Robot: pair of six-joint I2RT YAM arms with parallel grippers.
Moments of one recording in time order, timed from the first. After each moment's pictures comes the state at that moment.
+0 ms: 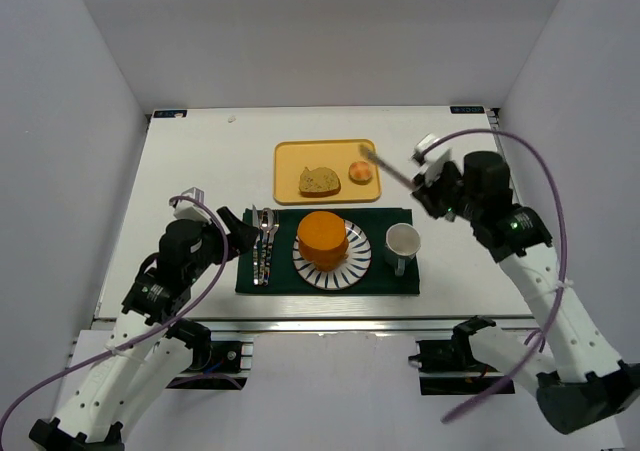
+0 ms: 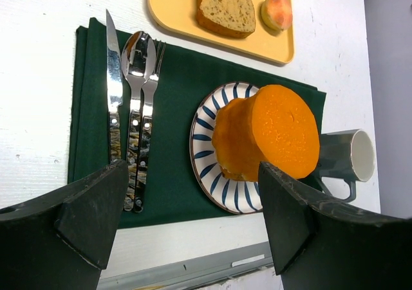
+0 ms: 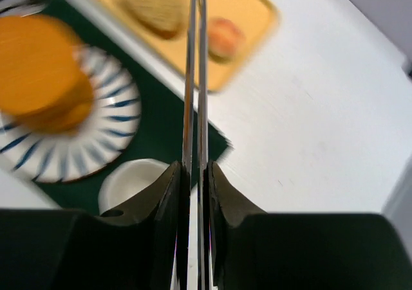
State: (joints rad) left arm -0.41 0.56 0.64 -0.52 -0.07 -0.70; right arm 0.47 0.94 1.10 -0.66 -0.22 -0.41
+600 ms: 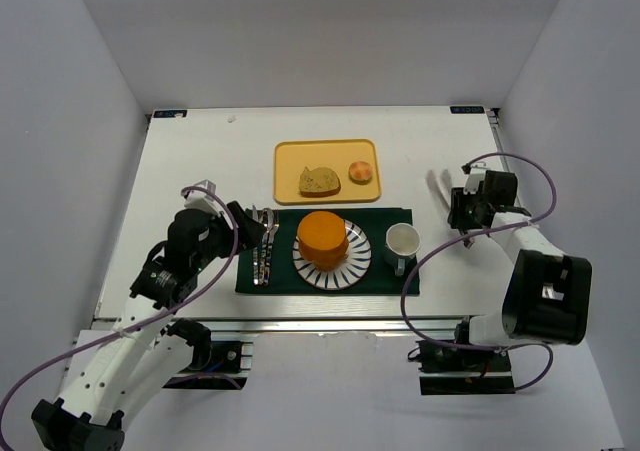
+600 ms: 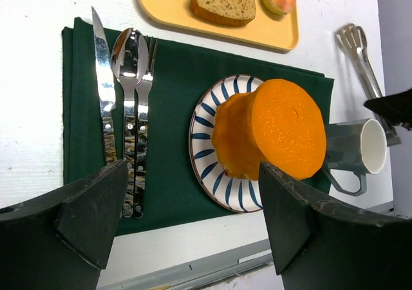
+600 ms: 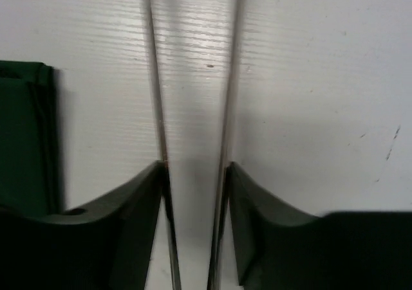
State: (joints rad) left arm -0.41 0.67 0.66 -0.47 -0.02 -0.64; right arm -0.12 1.39 0.76 -0.24 -0.21 -0.18
